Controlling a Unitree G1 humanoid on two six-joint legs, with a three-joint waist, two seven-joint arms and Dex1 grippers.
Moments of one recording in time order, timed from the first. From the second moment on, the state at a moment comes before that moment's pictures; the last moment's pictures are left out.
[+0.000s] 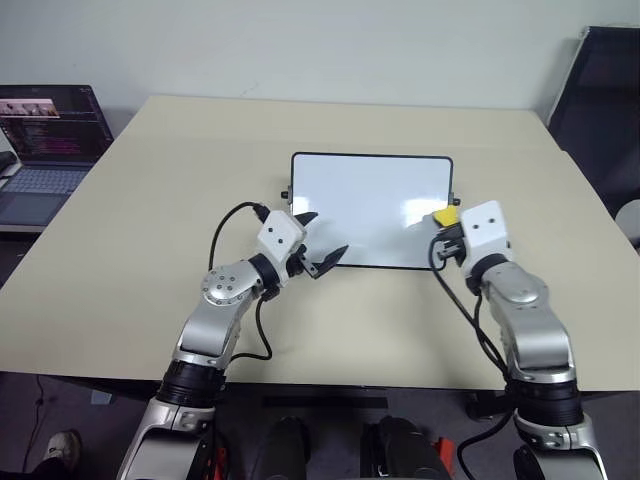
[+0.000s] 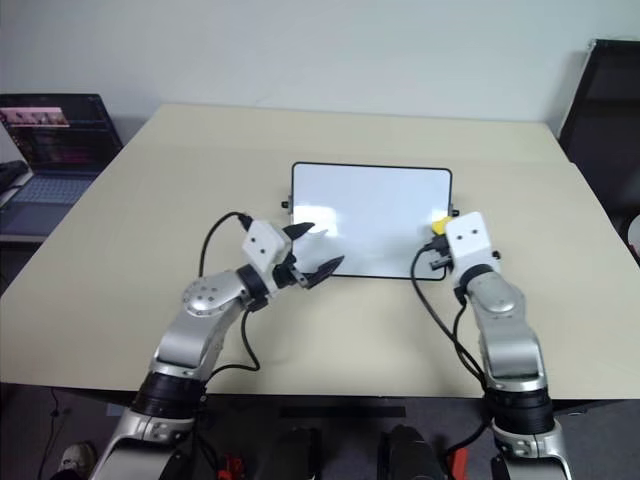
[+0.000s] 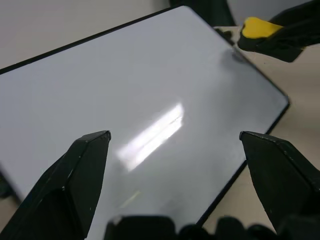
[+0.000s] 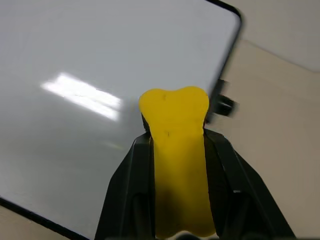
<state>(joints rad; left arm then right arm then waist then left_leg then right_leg) -0.45 0.34 -0.12 0.04 -0.16 0.13 -0.72 -0.34 -0.29 -0.07 -0.36 -0.14 0.76 0.25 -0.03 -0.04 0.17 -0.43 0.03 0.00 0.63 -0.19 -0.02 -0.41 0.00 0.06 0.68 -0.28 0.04</state>
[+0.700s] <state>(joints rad) -0.55 0.31 -0.24 0.16 -0.19 0.01 -0.99 -0.43 -0.35 -0.26 -0.18 -0.05 0.99 0.19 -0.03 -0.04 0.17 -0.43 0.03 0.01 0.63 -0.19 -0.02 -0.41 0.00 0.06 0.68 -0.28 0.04</state>
